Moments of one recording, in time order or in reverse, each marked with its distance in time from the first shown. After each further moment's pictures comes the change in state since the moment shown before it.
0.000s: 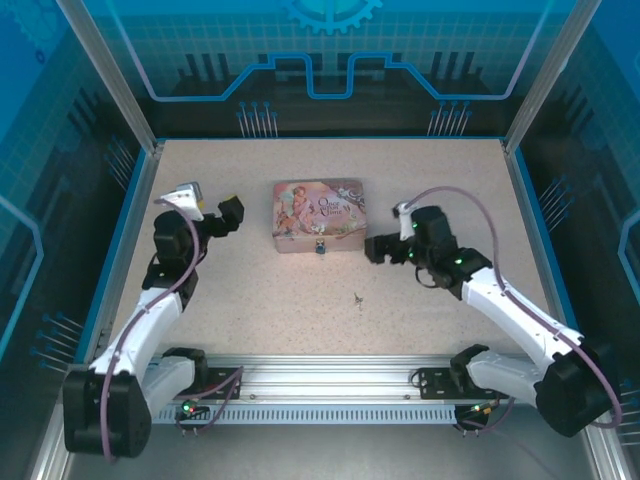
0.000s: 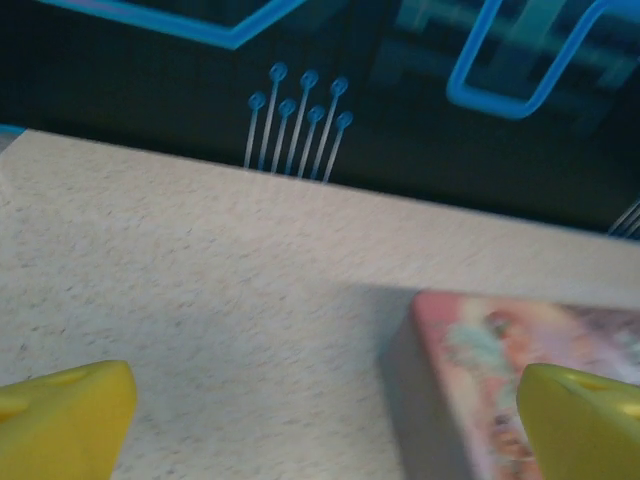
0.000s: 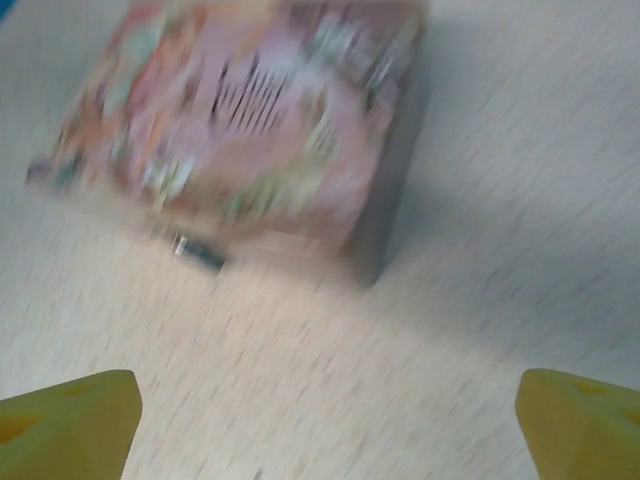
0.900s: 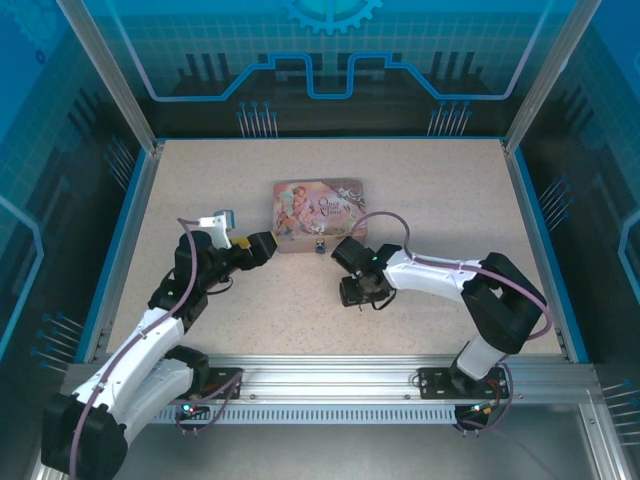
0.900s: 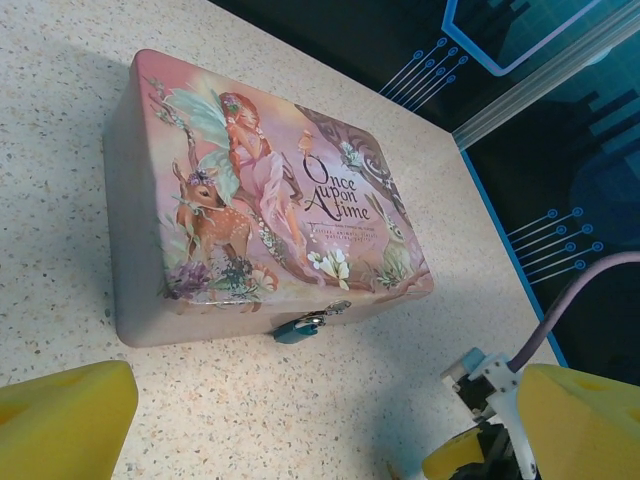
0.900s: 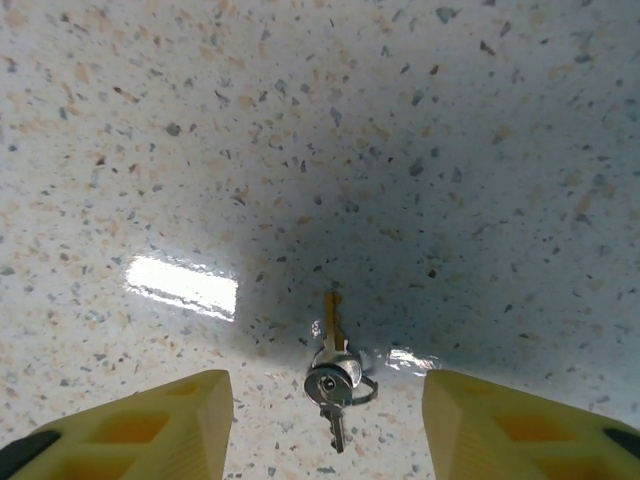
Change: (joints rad) left arm -0.243 -0.134 -0.076 -0.214 0.149 -0.242; right arm 0.322 0.539 0.188 -0.276 0.113 0.313
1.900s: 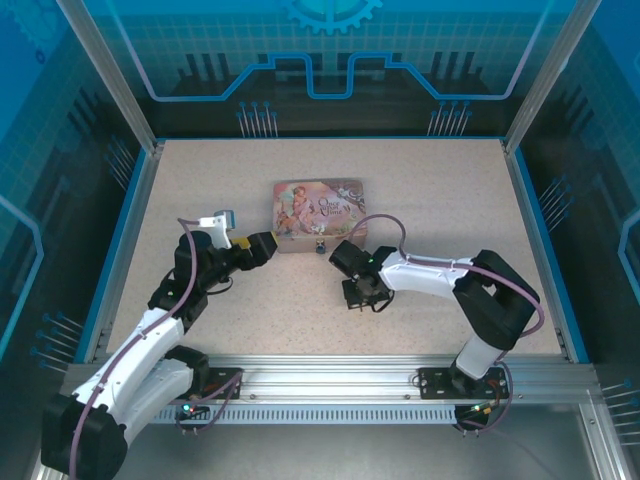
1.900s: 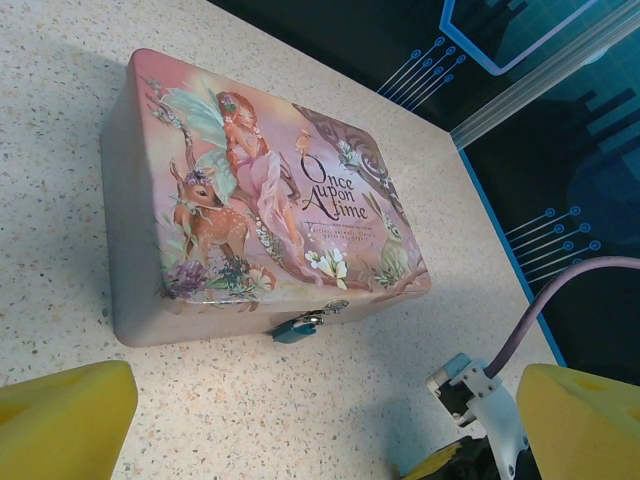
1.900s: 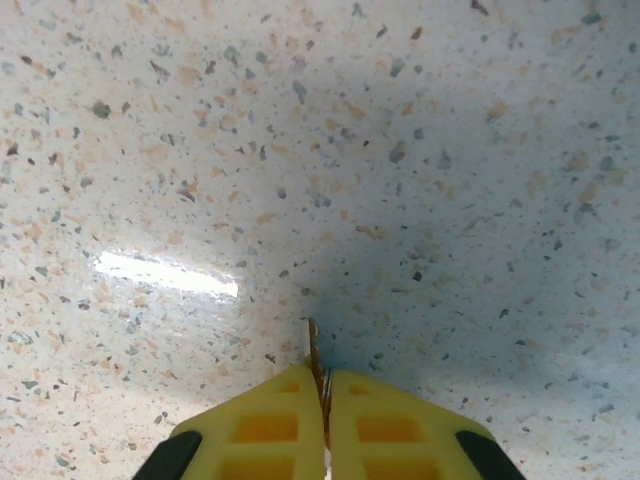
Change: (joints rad) left arm -0.001 -0.002 0.000 -0.001 0.003 0.000; right arm 0.010 0.021 -0.018 0.012 0.030 0.010
